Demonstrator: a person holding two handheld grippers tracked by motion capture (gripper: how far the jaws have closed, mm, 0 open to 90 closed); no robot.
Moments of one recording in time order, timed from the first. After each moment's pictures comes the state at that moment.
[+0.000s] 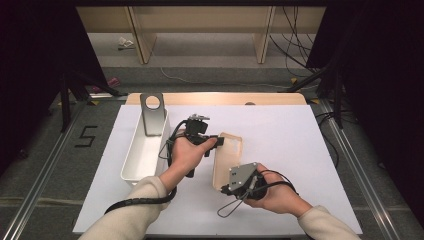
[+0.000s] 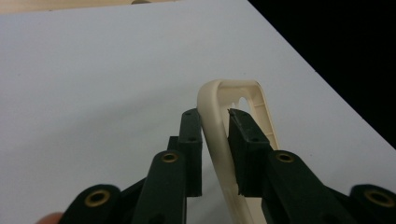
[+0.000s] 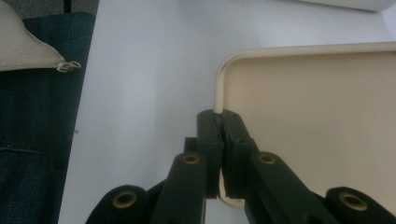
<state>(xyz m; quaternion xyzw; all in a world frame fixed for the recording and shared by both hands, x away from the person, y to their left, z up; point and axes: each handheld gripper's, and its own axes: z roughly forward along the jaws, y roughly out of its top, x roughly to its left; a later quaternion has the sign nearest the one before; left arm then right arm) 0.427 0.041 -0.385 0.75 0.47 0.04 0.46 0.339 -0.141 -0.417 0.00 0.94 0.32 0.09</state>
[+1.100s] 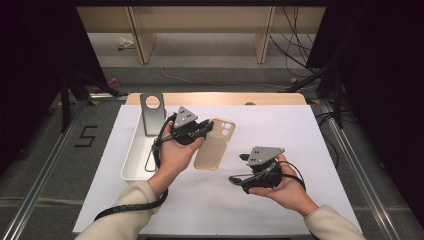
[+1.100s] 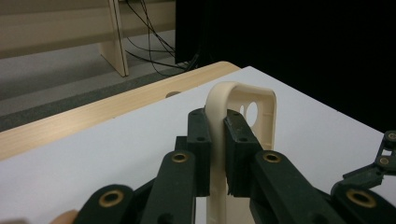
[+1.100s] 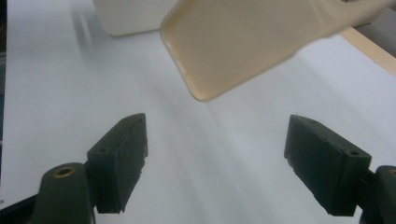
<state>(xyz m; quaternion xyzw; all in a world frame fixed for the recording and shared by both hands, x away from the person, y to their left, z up) 0.409 0.071 -0.363 0.73 0.38 0.21 0.53 0.360 -0.179 -0.411 0.19 0.88 0.41 0.15</state>
